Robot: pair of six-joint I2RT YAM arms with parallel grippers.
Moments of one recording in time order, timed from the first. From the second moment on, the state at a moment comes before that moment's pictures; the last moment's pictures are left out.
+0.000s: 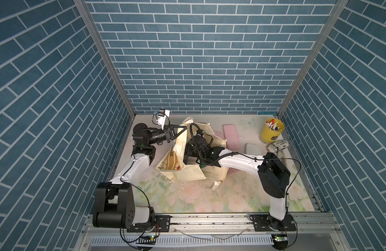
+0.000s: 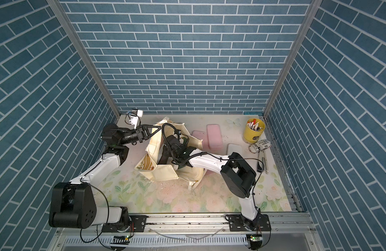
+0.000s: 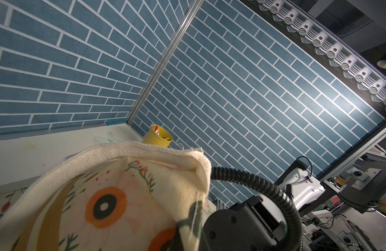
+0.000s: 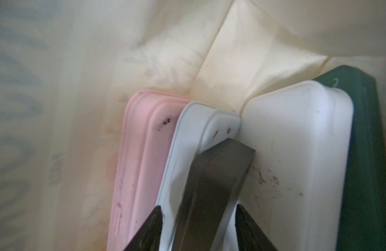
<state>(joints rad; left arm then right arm) -0.06 1.36 0.85 0.77 1.18 -0.88 1.02 1.97 1.45 -0.15 0.18 0.92</state>
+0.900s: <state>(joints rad) -0.06 1.33 0.84 0.72 1.18 -0.84 0.98 1.96 1.39 -0.15 0.14 1.03</state>
